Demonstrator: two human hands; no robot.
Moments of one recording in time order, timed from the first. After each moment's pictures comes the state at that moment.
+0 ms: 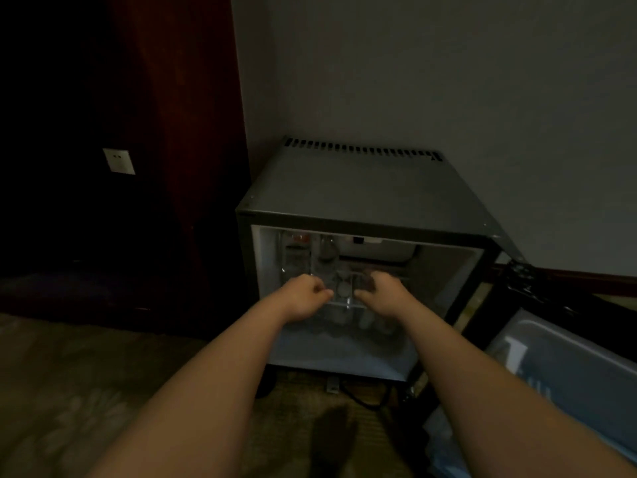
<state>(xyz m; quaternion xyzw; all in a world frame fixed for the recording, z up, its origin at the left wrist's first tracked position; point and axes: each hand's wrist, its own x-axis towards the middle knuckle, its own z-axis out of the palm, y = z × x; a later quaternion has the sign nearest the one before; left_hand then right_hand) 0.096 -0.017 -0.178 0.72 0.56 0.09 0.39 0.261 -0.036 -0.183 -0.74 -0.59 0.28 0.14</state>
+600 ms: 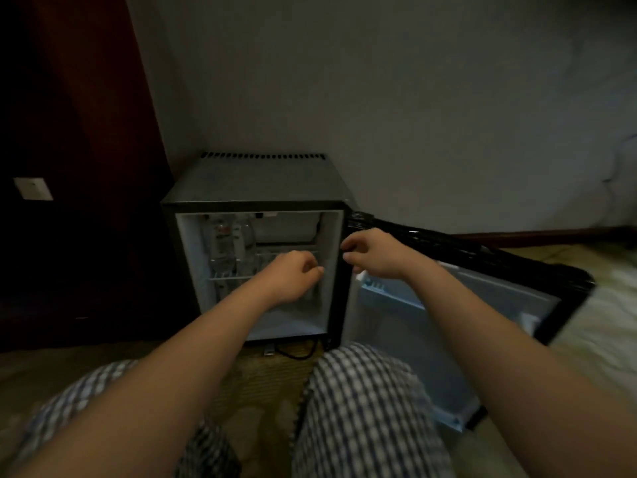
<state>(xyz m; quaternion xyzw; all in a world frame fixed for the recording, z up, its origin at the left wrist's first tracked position) 0.169 -0.203 -0.088 0.85 0.44 0.12 0.28 0.334 -0.249 -0.059 -0.73 -0.62 0.21 0.20</state>
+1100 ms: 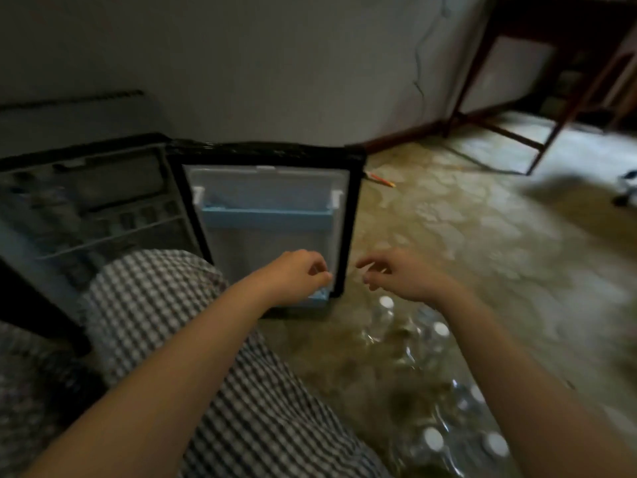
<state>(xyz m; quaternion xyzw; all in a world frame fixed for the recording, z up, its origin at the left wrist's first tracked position) 0.285 -0.422 -0.113 0.93 0.22 -0.07 0.28 0.428 -0.561 -0.120 -0.83 -0.46 0.24 0.20</state>
